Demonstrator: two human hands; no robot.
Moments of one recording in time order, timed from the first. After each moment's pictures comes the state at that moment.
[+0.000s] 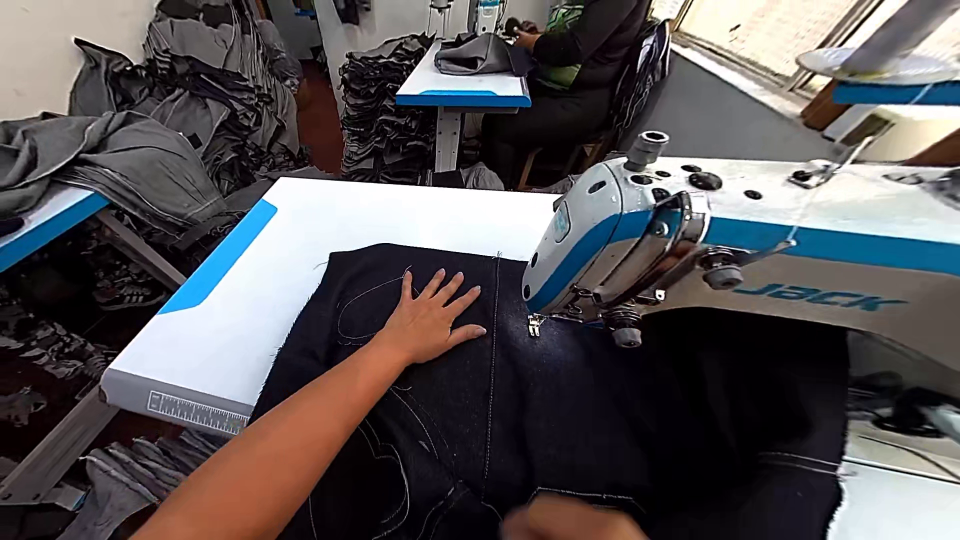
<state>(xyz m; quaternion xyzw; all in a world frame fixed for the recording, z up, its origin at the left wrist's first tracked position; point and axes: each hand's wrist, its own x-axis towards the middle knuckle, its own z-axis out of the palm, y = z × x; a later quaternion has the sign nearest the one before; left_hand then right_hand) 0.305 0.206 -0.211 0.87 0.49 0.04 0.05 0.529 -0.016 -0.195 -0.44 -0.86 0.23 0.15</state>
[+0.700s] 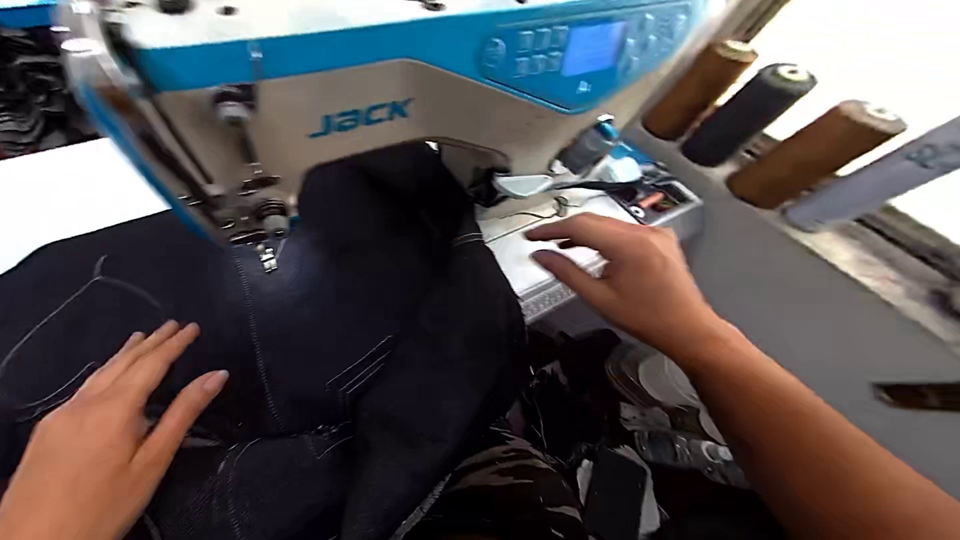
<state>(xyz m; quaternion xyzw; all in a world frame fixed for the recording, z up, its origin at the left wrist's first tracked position) 0.301 0.075 -0.169 0.89 0.42 0.15 0.12 0.736 -0.062 -0.156 -0.64 -0.71 -0.06 0.30</state>
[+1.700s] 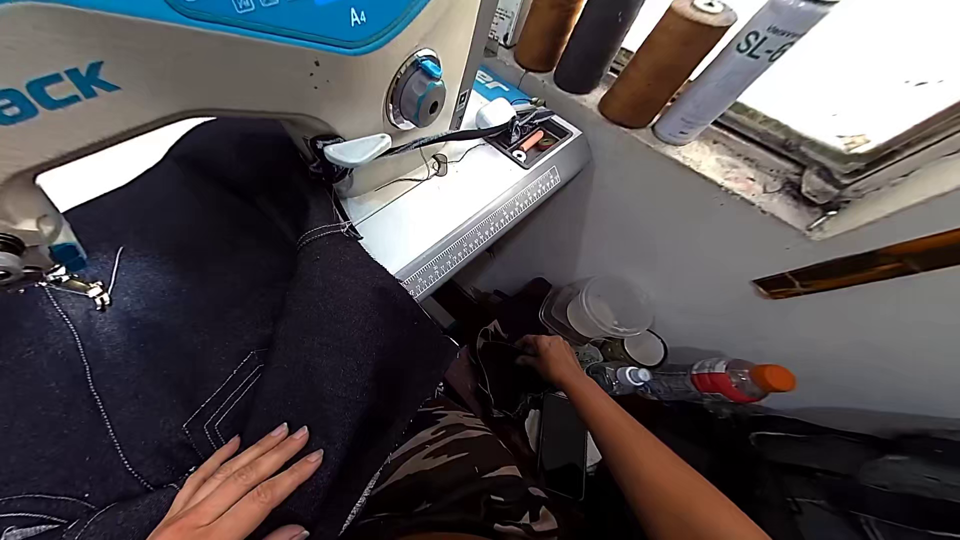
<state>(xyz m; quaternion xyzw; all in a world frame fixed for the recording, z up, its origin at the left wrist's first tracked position) 0.383 -0.010 -0.207 0.95 0.12 0.03 0.28 0.831 -0.235 -0.428 -0.89 -0.34 0.27 0.07</state>
